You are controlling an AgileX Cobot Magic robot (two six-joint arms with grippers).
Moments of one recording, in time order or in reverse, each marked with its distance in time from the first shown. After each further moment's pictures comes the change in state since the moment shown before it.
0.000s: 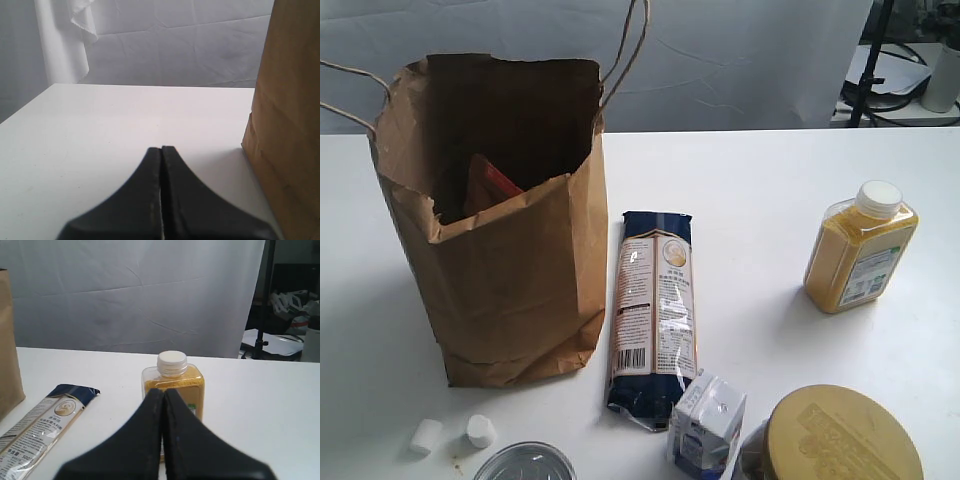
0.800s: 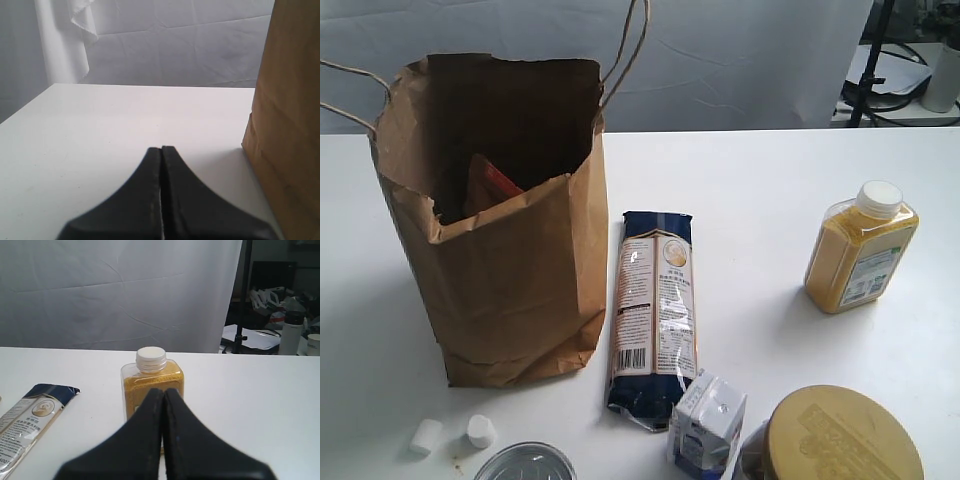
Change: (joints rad) left arm 0.000 0.000 0.000 0.000 0.000 0.000; right arm -0.061 -0.006 0.000 -0.075 0.017 0.071
